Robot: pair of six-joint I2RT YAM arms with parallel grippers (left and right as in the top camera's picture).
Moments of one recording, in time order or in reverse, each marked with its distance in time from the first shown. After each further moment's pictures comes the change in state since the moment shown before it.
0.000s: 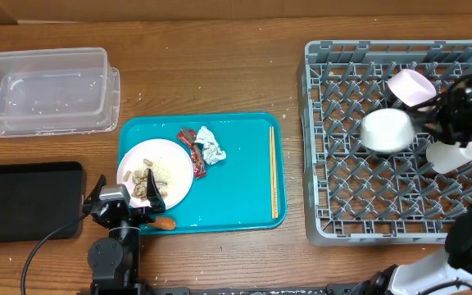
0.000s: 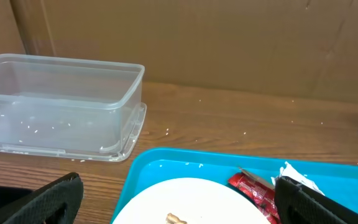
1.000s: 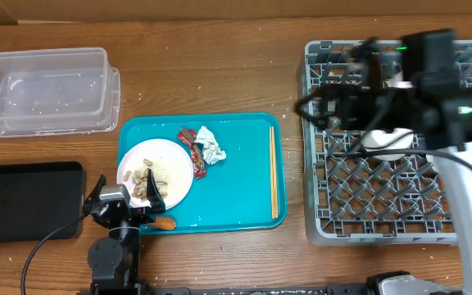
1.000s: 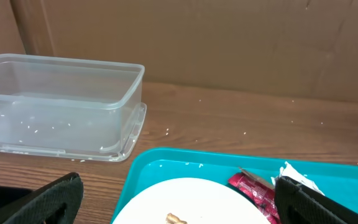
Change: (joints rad) left arm 0.000 0.000 0.000 0.000 0.000 0.000; right arm 0.768 -0.345 0.033 0.223 0.171 0.197
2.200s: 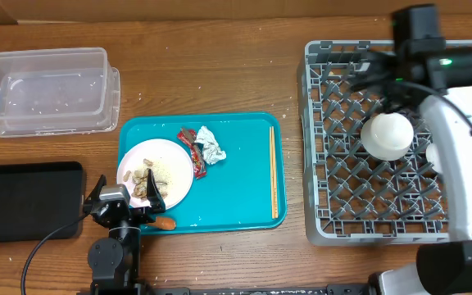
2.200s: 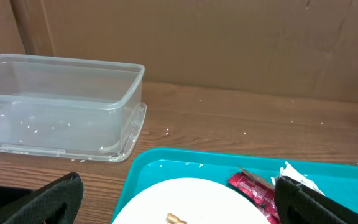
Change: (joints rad) left arm 0.000 0.000 0.000 0.000 0.000 0.000; right arm -0.173 0.216 0.096 -0.036 0.775 0.297
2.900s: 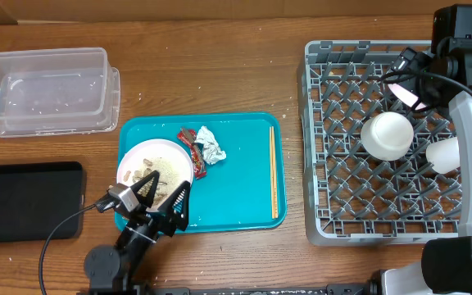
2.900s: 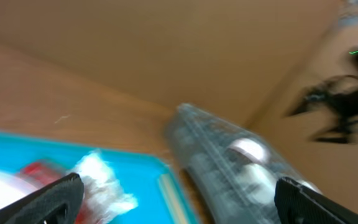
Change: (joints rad) left arm 0.000 0.000 0.000 0.182 0.600 -0.573; right arm -0.124 0.000 0.000 -0.003 0.014 0.002
